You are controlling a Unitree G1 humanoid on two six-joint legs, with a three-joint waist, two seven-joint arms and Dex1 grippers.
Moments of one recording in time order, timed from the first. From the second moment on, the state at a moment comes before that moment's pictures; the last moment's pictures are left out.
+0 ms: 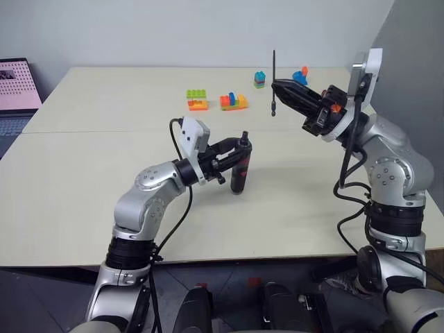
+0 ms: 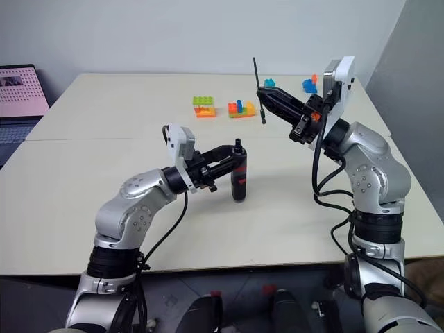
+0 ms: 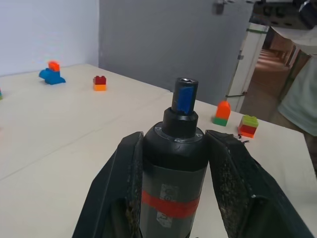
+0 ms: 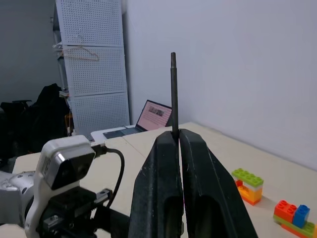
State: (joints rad) left arm -0.52 0.31 -0.04 -0.13 -0.48 0.50 -0.73; right arm -0.77 -0.34 -0.17 -0.14 0.60 0.57 0.81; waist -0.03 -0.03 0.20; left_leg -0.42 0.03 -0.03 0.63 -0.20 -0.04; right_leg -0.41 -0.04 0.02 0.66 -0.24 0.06
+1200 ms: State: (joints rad) left arm -0.44 0.31 -0.05 -0.14 -0.45 0.37 -0.71; right arm -0.53 -0.09 0.02 -0.29 0.53 0.32 0.54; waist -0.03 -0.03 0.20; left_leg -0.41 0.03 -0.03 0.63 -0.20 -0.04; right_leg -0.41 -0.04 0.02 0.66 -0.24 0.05
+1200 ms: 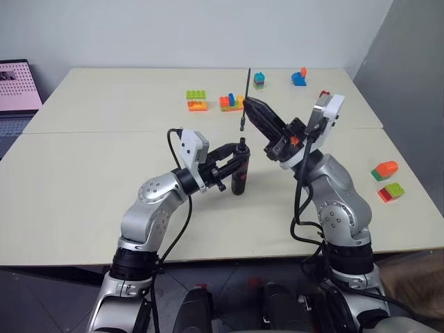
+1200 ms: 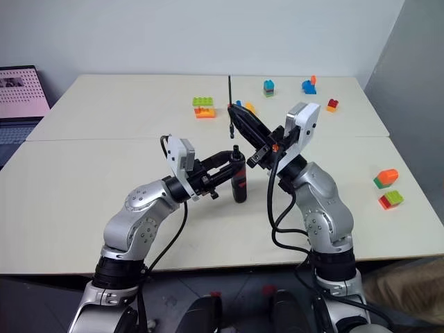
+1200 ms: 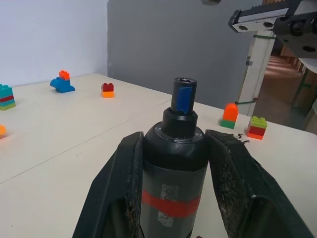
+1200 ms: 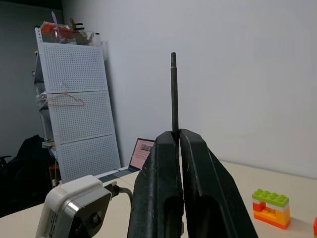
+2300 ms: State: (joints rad) left arm -0.44 0.31 -0.05 -0.14 -0.45 0.37 -0.71; right arm -0.50 -0.11 0.06 -0.26 0.46 0.26 0.54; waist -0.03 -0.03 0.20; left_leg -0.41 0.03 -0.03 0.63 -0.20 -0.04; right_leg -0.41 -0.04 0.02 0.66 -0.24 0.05
